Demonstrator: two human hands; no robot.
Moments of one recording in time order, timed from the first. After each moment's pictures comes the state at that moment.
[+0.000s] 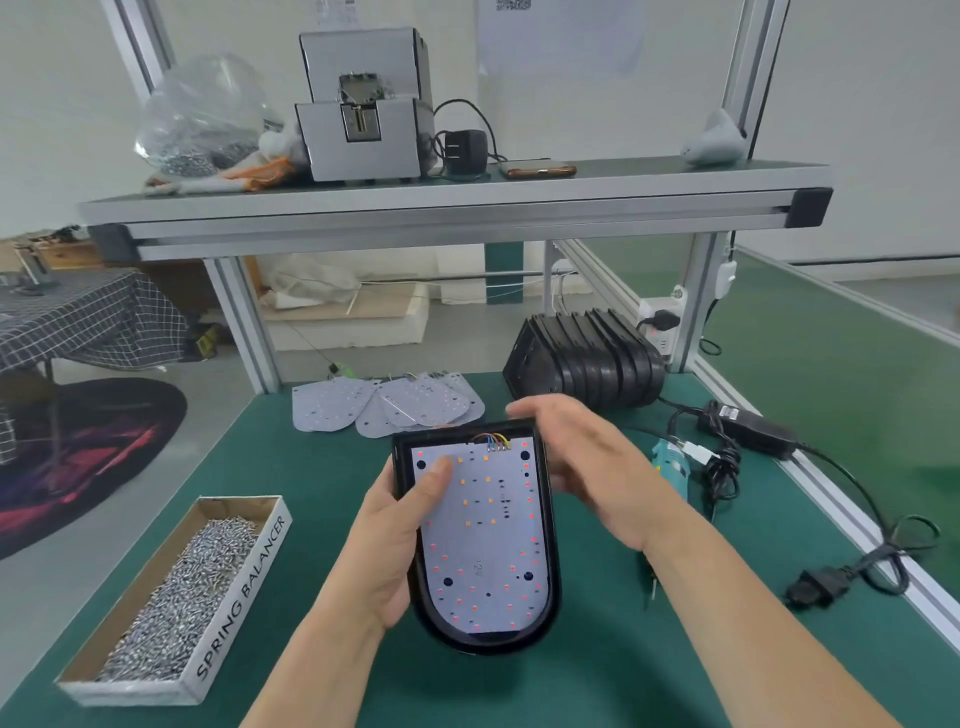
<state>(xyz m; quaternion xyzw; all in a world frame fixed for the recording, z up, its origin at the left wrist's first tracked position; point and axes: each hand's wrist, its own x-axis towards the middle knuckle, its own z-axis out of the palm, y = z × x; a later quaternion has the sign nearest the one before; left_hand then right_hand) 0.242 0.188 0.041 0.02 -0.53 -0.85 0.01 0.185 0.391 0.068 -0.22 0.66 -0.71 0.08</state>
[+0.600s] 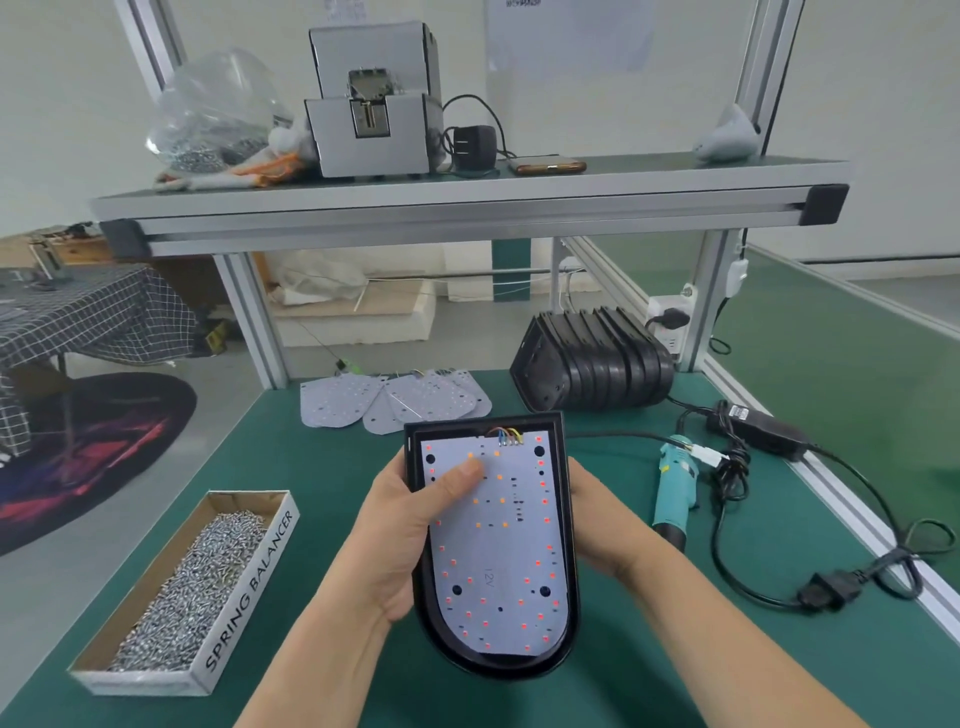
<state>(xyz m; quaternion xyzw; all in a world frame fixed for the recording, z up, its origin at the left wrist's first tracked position) 0.249 0.193 0.062 0.01 -0.54 -0.84 -0.02 0.205 0.373 0.053 -0.27 0.71 -0.63 0.14</state>
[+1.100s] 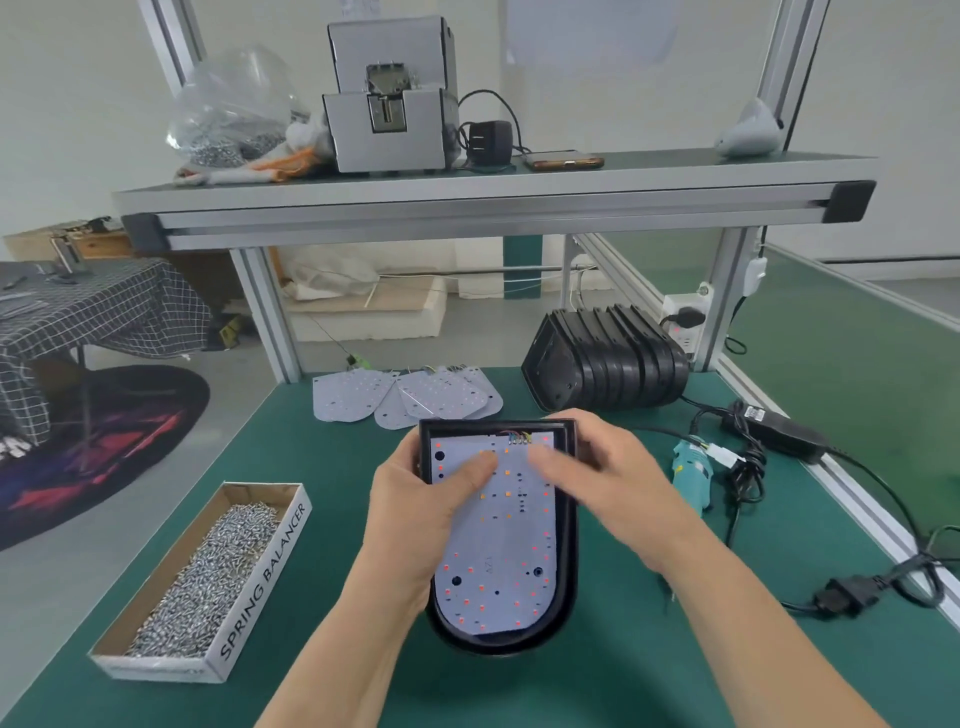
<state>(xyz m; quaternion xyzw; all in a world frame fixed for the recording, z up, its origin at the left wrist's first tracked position) 0.249 0.201 0.063 0.02 -0.60 -0.79 0.11 0.203 0.385 0.065 -0.21 0.75 -0.63 -0.01</state>
